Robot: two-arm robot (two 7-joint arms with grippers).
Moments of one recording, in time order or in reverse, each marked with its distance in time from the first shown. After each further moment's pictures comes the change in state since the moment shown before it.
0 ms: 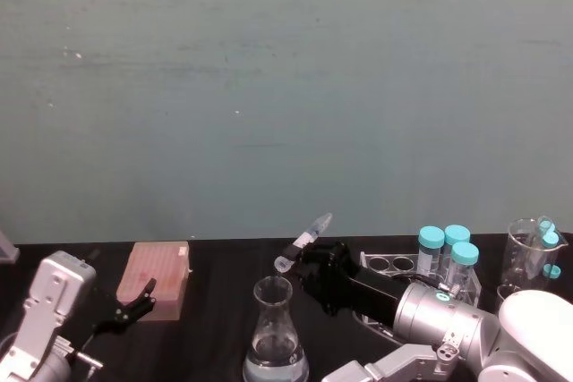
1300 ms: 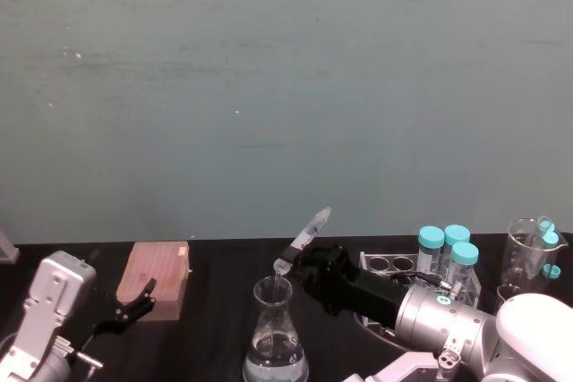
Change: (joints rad) left arm 0.000 0.000 0.000 0.000 0.000 0.000 0.000; right arm 0.012 0.031 -0.046 -0.028 -0.075 0.035 -0.067
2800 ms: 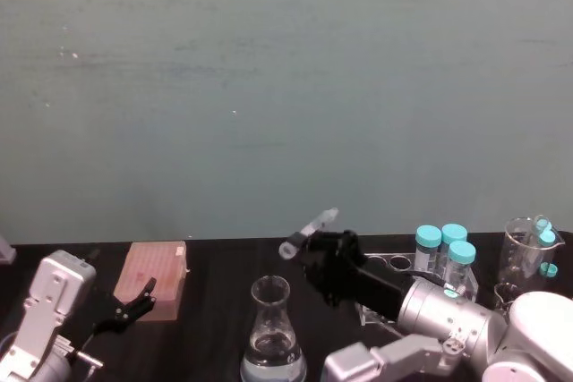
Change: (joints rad) left arm 0.000 0.000 0.000 0.000 0.000 0.000 0.000; right arm -0.029 -0.012 0.046 -0.015 0.139 -0.003 0.059
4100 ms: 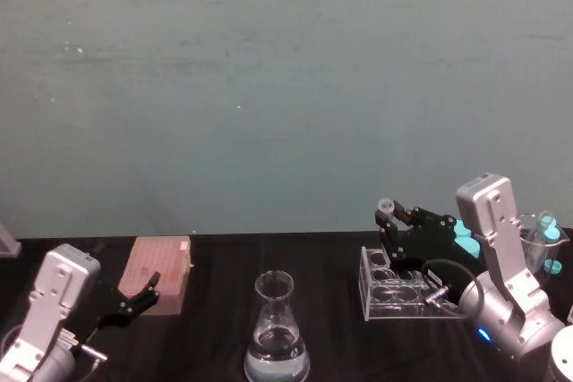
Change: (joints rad) left arm 0.000 0.000 0.000 0.000 0.000 0.000 0.000; right arm -0.289 -0.157 0.489 -0.184 0.985 0.413 0.388
